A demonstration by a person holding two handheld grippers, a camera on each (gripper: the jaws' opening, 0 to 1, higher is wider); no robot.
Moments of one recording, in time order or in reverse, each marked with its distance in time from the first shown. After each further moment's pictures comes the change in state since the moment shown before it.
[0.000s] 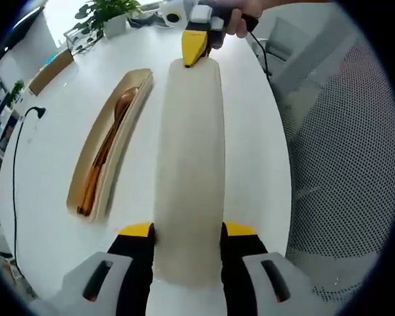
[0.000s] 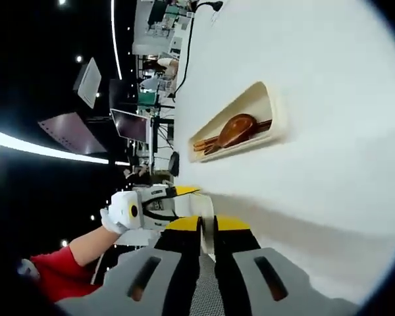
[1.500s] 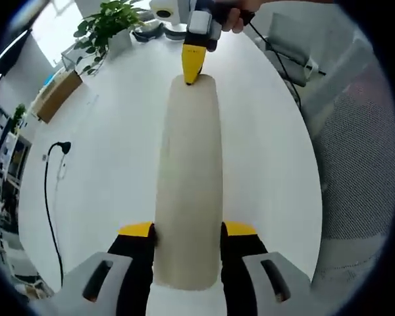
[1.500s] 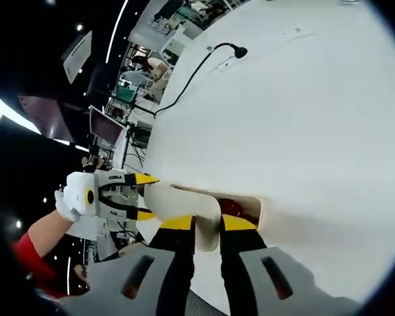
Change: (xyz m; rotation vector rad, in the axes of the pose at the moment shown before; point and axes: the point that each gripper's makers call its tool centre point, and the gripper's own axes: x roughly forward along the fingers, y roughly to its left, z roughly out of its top) left arm -0.026 0.106 0.063 0.125 0.002 0.053; right arm -0.029 0.009 0.100 -0.200 -0.030 -0.305
